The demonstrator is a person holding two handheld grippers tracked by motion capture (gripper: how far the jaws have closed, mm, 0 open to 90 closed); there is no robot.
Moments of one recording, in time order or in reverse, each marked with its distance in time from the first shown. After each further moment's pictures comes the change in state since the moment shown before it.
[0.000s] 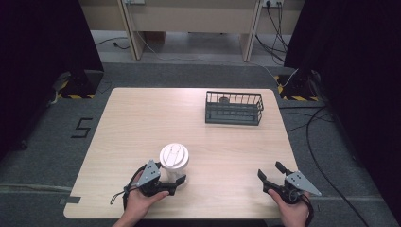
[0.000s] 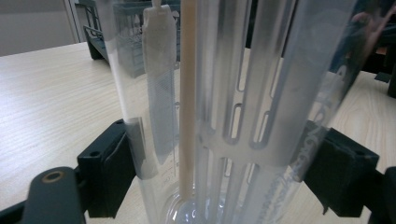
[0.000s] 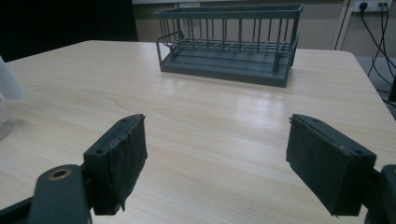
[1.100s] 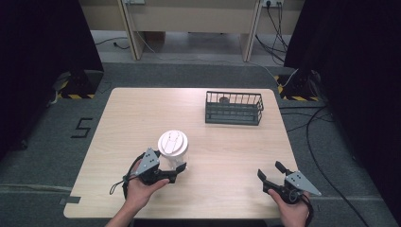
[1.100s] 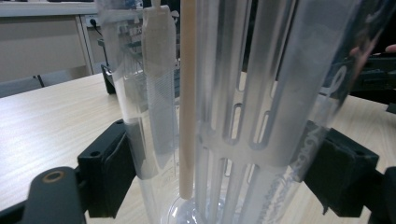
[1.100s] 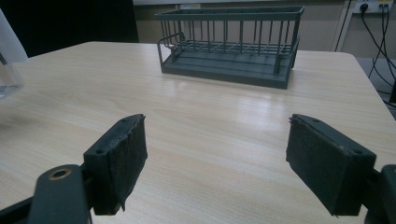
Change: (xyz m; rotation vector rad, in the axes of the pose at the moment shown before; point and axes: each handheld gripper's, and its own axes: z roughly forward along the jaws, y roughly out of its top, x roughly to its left) left arm 0.013 0.037 0.007 -0.064 0.022 0.018; right arm 0.001 0.001 0.000 -0.004 0.004 0.001
